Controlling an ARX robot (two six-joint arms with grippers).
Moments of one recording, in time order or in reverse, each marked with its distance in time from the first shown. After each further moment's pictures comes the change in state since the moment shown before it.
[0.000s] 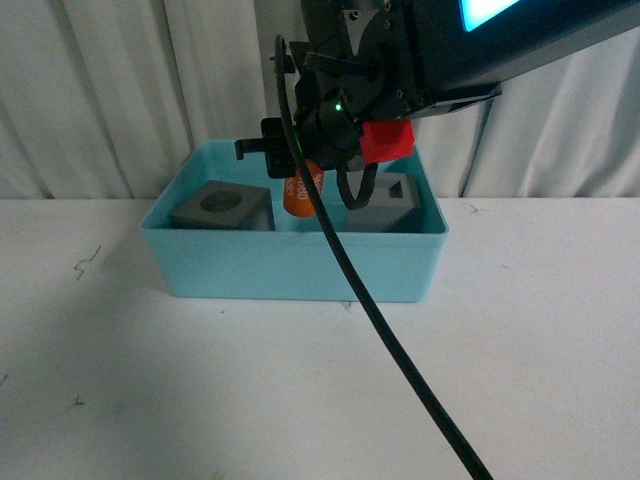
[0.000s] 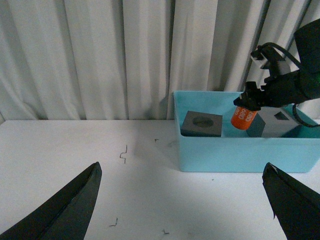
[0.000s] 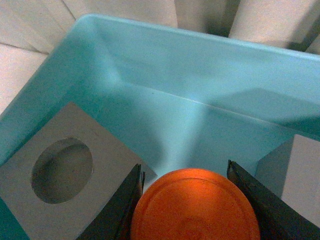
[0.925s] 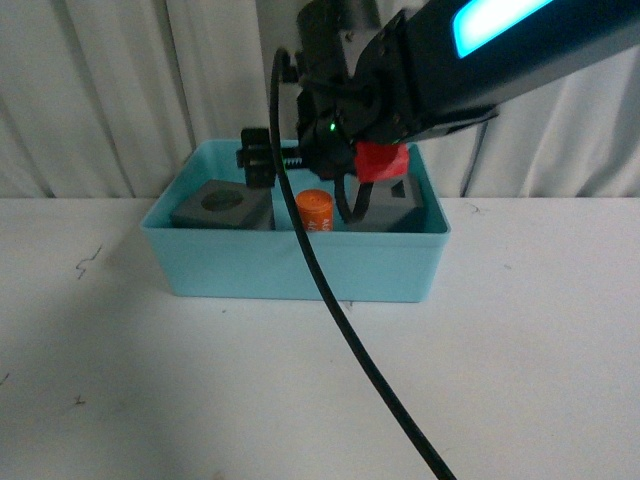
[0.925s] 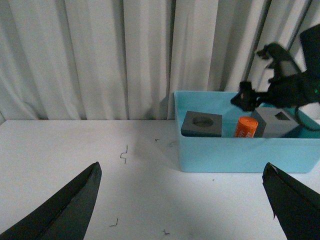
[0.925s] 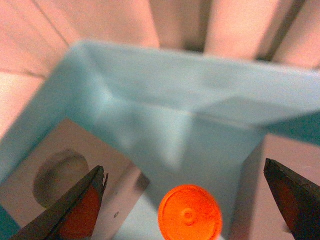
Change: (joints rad) left arm 0.000 0.000 0.000 0.000 0.000 0.000; right arm 0.003 -0.058 -0.117 0.117 0.065 0.042
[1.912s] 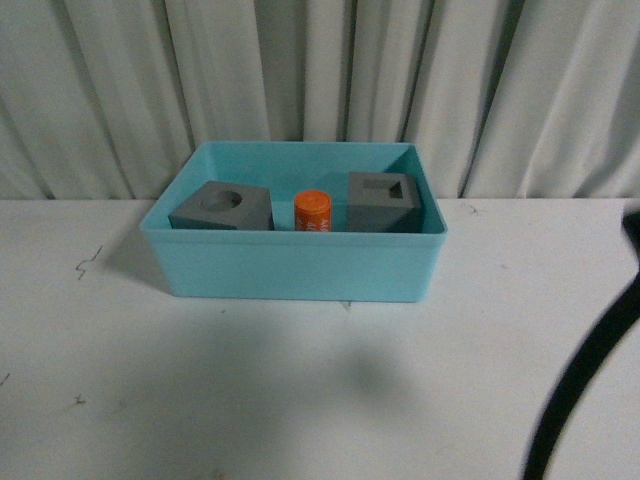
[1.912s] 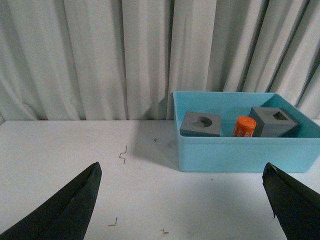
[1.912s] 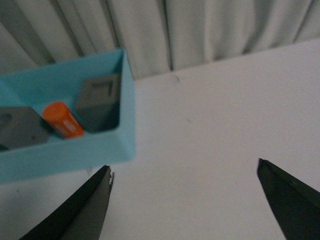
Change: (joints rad) left arm 0.000 0.000 0.000 0.000 0.001 0.000; right arm -0.111 -1.281 -1.561 0.456 0.311 0.130
